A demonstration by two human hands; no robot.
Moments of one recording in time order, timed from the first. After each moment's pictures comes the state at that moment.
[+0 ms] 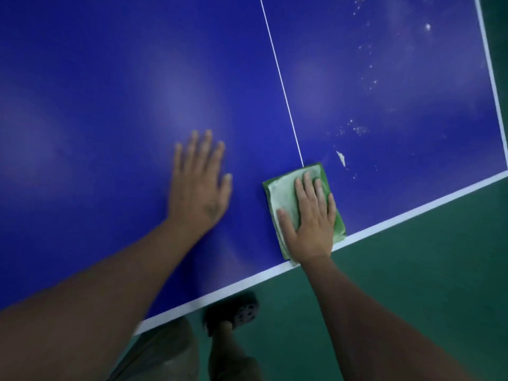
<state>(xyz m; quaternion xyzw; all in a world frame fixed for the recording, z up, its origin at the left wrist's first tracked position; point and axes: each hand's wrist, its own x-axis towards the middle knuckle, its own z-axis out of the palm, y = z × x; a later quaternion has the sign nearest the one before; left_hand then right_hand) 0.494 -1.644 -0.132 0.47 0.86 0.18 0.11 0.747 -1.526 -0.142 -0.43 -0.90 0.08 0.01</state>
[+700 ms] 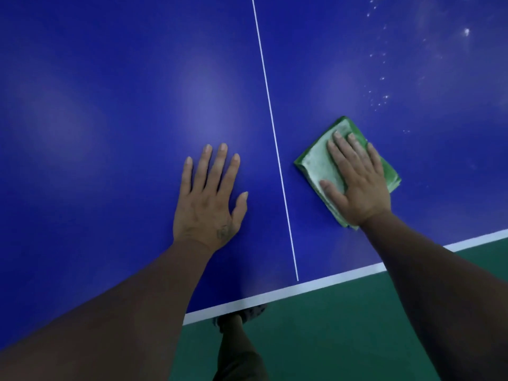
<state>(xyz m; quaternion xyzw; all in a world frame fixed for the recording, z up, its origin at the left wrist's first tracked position) 0.566 -1.574 -0.156 0.46 0.88 0.06 0.05 0.762 -1.279 -0.146 -0.20 -0.98 0.07 0.01</state>
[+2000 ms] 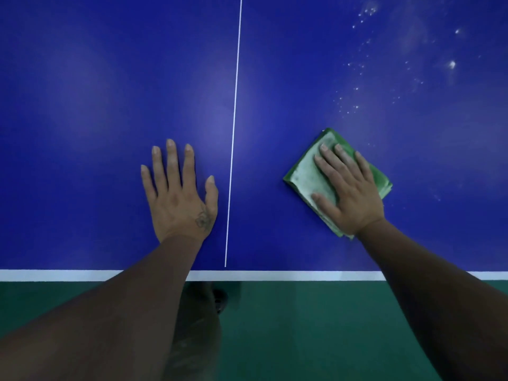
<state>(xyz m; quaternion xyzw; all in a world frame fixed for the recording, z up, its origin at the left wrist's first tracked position) 0.679 -1.522 -0.159 0.16 0.99 0.07 0.01 0.827 -1.185 -0.148 -0.05 -0.99 0.09 0.01</state>
